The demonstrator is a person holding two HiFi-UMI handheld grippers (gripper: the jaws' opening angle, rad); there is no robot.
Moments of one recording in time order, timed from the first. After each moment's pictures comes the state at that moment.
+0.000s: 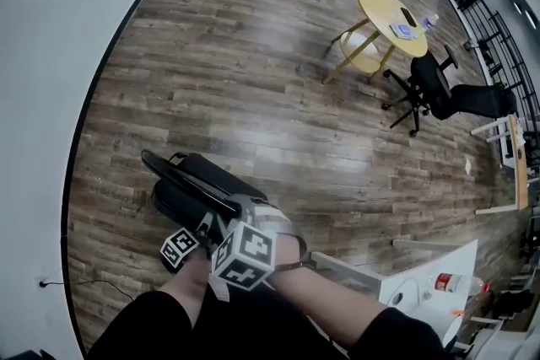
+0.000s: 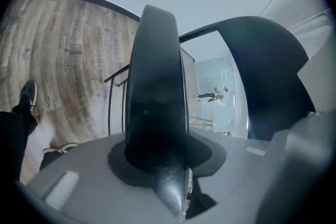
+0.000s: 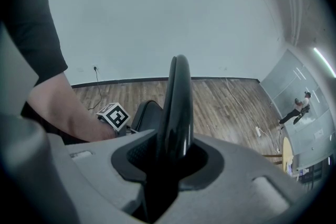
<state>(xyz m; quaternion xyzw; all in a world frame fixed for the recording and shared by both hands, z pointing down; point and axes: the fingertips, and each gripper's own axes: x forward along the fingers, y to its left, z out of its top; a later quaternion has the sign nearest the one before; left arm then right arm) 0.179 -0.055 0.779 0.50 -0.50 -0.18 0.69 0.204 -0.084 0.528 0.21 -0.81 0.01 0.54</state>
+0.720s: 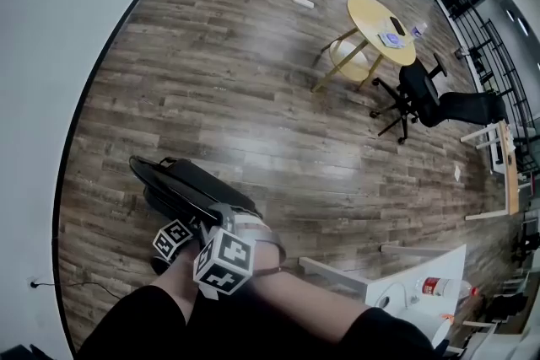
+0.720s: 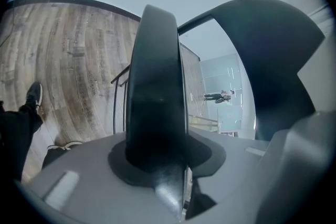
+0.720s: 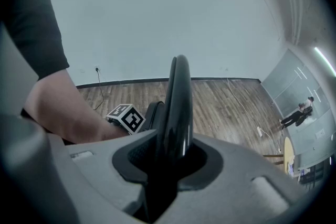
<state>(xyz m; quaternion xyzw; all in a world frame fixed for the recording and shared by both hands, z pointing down) 0.193 -0.080 0.765 0.48 -0.51 -0.16 0.69 0.197 -0.070 0.528 0.20 -0.82 0.02 0.54</state>
